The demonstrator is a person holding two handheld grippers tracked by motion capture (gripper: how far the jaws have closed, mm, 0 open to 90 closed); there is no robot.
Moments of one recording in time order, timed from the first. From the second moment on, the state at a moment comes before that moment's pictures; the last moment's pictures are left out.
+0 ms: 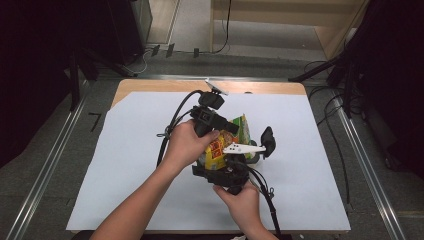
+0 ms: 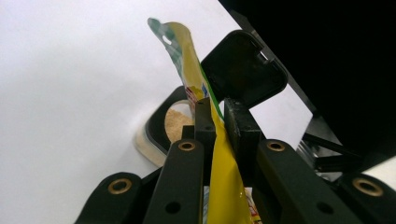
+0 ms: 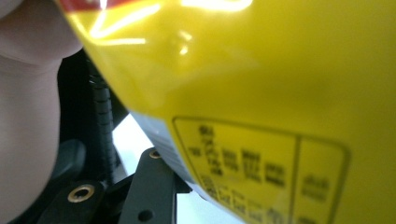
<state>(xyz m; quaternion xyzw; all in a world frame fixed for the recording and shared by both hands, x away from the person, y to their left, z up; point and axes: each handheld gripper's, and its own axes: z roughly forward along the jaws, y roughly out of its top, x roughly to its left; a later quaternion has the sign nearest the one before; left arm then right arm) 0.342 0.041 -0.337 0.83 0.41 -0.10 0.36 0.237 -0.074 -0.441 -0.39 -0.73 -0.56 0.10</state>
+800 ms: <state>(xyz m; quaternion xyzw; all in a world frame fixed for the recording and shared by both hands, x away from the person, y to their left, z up) 0.340 0.026 -0.332 0.85 0.40 -0.10 0.34 0.236 -0.074 -0.445 -0.40 -0.71 -0.57 0.11</state>
